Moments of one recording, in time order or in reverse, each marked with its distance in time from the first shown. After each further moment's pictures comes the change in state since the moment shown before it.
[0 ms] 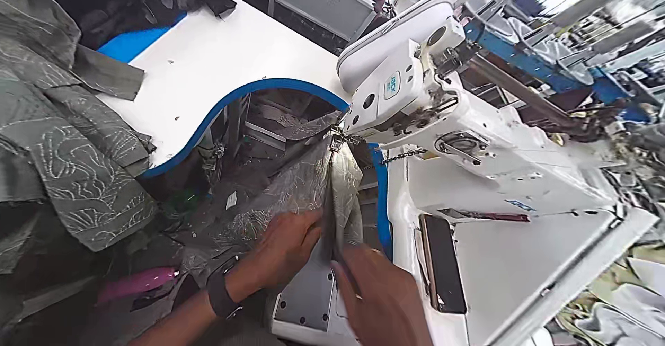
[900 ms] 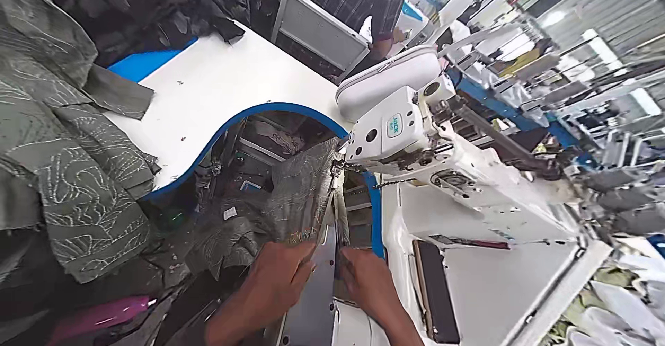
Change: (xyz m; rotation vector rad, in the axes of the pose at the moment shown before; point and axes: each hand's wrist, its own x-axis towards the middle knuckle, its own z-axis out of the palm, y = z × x) left_hand -0.014 -0.007 -0.011 -0.009 0.062 -0.004; right_hand 0.051 0.046 0.034 0.000 -0.689 0.359
